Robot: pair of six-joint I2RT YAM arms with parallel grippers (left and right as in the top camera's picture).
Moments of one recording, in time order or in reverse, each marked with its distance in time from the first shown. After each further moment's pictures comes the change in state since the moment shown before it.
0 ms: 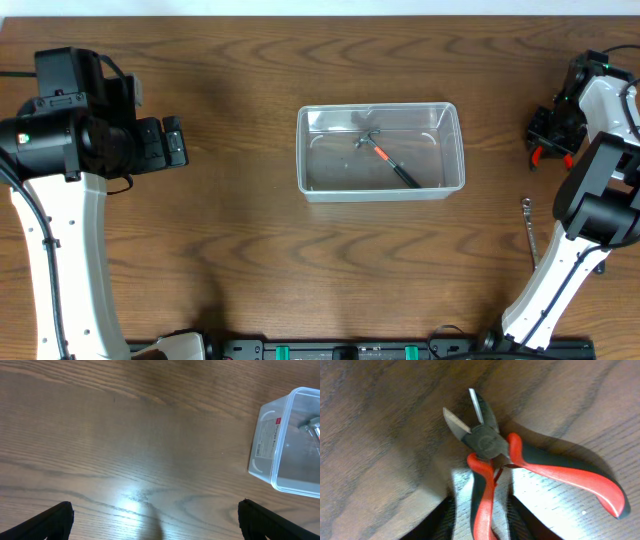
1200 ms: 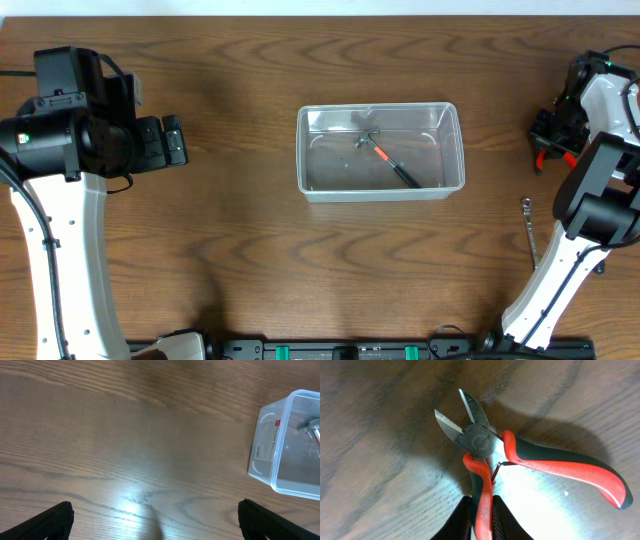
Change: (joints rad) left arm 0.000 0.000 0.000 0.009 0.000 0.000; right arm 0.000 0.001 0.040 -0.084 0.031 -0.017
